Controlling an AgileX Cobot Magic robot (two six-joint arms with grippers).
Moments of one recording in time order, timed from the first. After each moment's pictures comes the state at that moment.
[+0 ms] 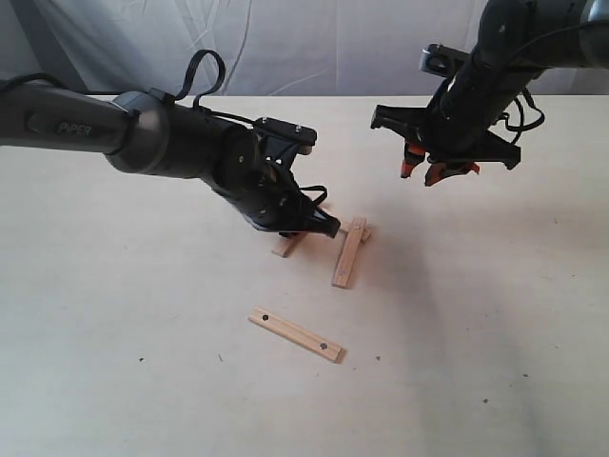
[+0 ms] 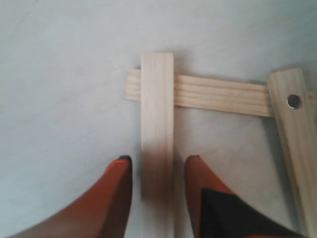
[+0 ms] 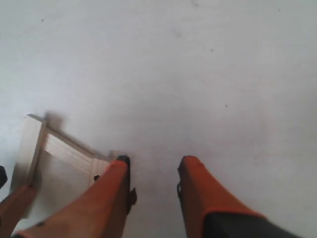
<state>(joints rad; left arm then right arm) -0.47 2.12 -1.33 -0.12 0.34 -0.02 0.30 1.98 -1.42 0.19 0.76 0.35</state>
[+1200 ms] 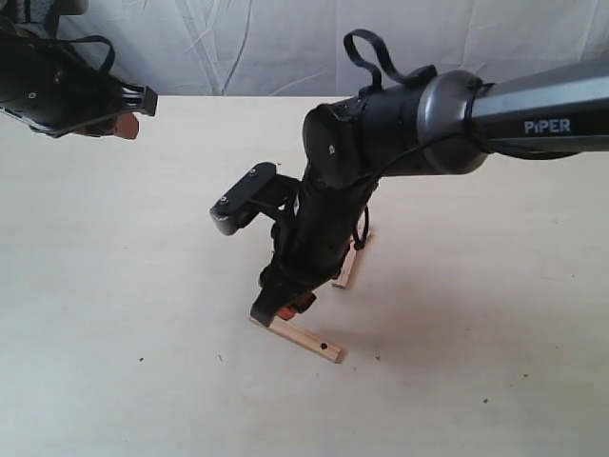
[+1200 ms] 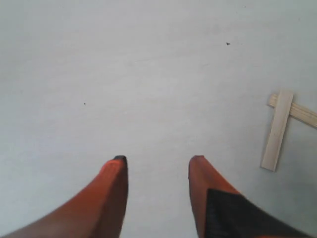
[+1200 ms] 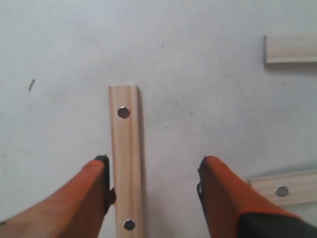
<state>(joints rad) -0.11 1.51 -1.12 -0.10 0.64 -0.05 0.78 1.99 -1.29 0.21 0.76 -0.42</state>
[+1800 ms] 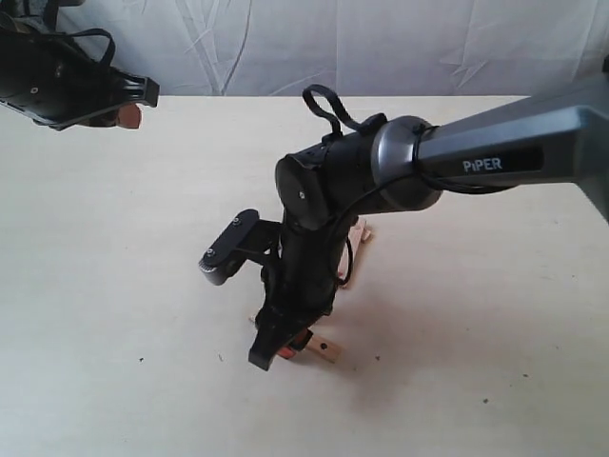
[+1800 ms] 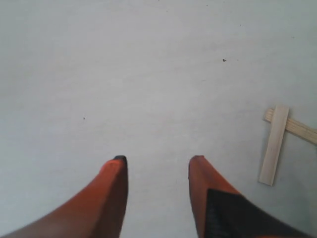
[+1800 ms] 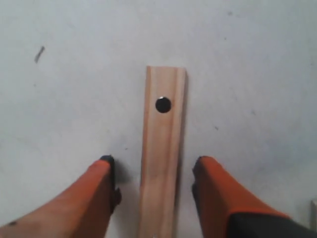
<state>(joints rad) -0.11 1.51 -1.12 -0.11 0.59 -0.05 0.83 2.07 -1.29 0.19 0.78 -0.44</state>
